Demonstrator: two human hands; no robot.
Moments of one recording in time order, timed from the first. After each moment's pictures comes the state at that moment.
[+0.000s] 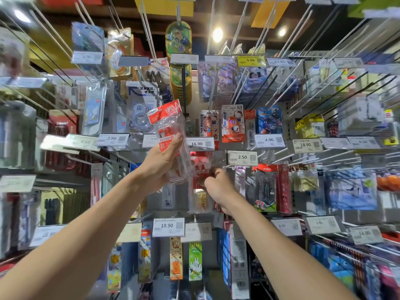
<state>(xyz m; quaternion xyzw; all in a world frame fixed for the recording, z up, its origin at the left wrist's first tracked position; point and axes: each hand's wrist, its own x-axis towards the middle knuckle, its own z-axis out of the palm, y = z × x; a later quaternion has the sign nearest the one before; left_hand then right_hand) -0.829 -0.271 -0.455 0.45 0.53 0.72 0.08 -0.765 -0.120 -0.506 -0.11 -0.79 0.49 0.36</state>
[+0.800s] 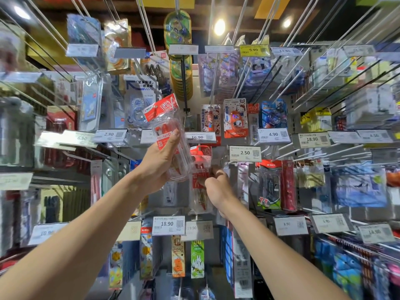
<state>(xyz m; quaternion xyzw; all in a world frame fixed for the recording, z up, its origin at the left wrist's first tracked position) -0.841 -0.262 -0.461 0.44 0.52 0.73 0.06 -0.771 -0.120 -0.520 -0.10 -0.76 0.52 0.36</state>
